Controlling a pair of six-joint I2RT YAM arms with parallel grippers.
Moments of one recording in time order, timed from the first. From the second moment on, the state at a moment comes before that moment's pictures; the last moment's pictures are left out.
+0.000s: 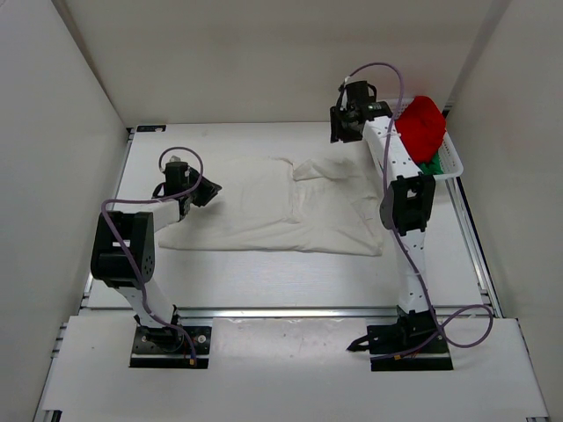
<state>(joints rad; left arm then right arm) -0.06 1.71 0.88 0.18 0.17 -0.93 0.22 2.41 2.45 -0.89 -0.04 0.12</state>
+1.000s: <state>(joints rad) -0.07 1.68 0.88 0.18 0.17 -0.92 0.40 2.37 2.29 -0.99 0.13 0.13</state>
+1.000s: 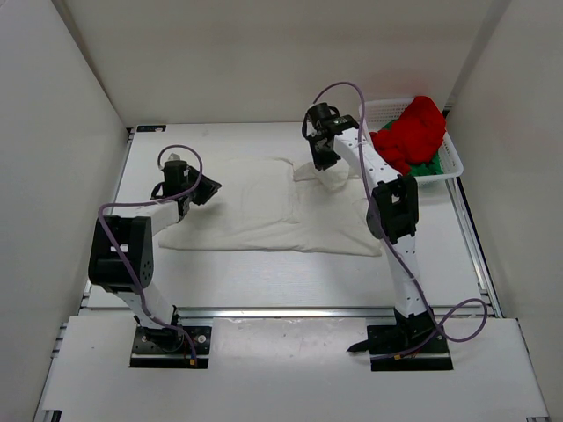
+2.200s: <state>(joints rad) -0.06 1.66 0.89 0.18 0.17 -0.93 0.19 2.06 1.55 -0.51 -0.33 0.30</state>
